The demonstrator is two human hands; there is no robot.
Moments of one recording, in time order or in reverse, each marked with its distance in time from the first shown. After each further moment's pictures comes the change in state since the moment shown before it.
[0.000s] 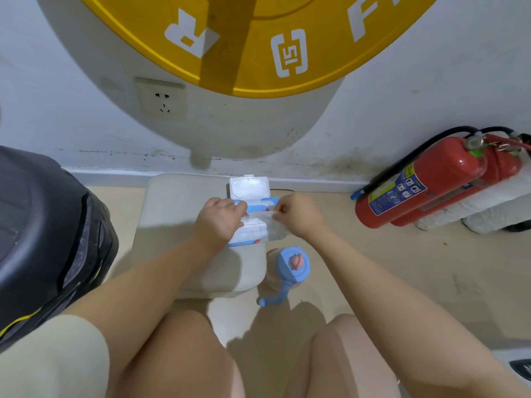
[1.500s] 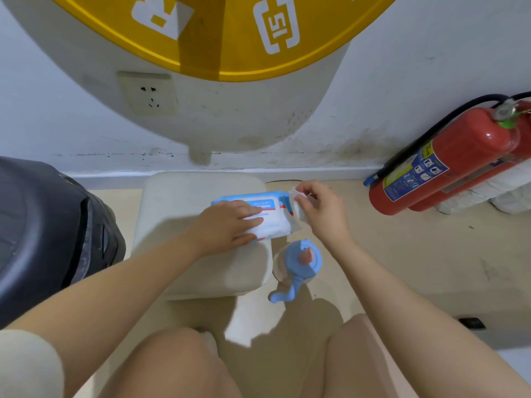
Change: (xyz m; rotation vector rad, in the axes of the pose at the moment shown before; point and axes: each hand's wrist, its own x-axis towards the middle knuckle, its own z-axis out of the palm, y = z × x) left_hand 0.001 -0.009 0.000 -0.125 -0.131 0.459; right_hand -0.017 0.036 0.010 0.411 0.394 -0.086
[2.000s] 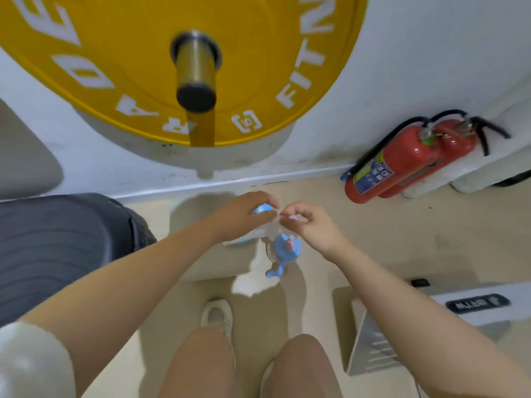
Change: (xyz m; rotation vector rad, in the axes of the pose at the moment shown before) left_hand 0.055 0.103 -0.245 -0.864 -0.226 -0.576; right_hand -0.036 -0.151 -0.162 0.354 -0.396 0.277
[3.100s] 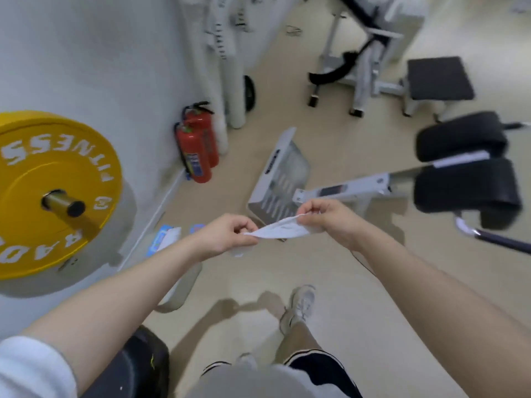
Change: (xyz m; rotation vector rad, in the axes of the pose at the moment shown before) left_hand -0.356 0.248 0.045 0.292 -0.861 0.374; right_hand -0.553 -0.181 0.067 0.614 0.859 0.298
